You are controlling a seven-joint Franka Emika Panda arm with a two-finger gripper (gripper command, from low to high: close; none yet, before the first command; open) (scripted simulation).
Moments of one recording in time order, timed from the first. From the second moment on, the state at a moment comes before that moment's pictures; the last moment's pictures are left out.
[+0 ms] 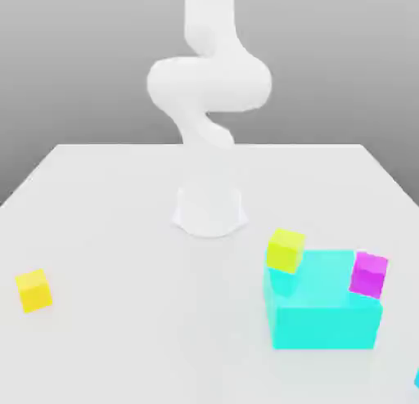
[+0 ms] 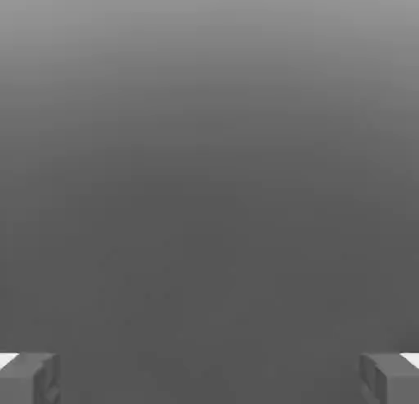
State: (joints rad) arm -0.01 -0.71 0.05 -2.29 -0.02 2.31 0.83
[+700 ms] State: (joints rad) arm 0.07 0.06 0.34 -2.16 -0.29 2.44 1.16
